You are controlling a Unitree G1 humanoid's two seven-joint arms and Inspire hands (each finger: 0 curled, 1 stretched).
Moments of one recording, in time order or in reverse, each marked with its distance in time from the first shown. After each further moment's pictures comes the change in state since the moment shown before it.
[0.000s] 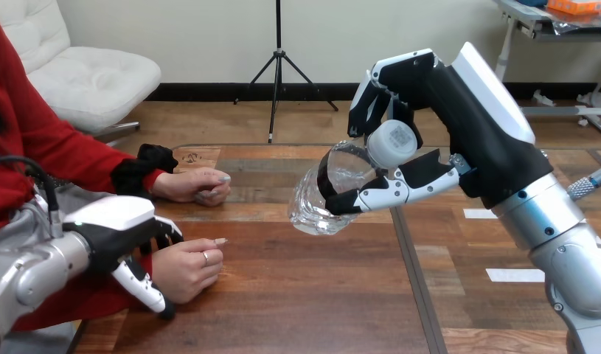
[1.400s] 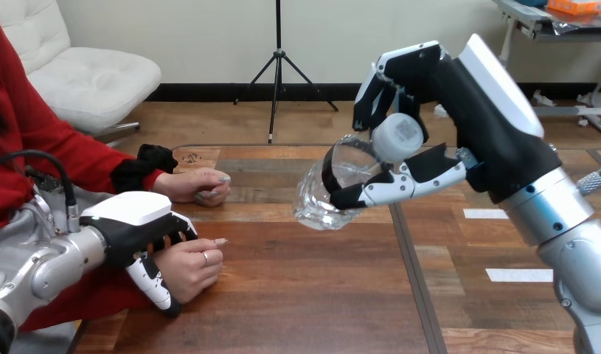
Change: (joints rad) left arm -0.029 -0.018 -0.037 -0.015 0.004 -0.002 0.007; right arm -0.007 -0.003 -0.023 -0.027 -0.001 0.023 0.021
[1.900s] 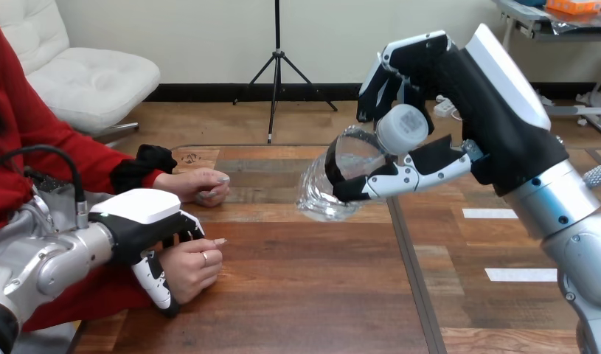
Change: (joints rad) left arm 0.000 0.005 -0.019 -0.051 0.012 0.006 -0.014; right arm -0.020 -0.003 -0.013 -0.002 -0.006 0.000 0.003
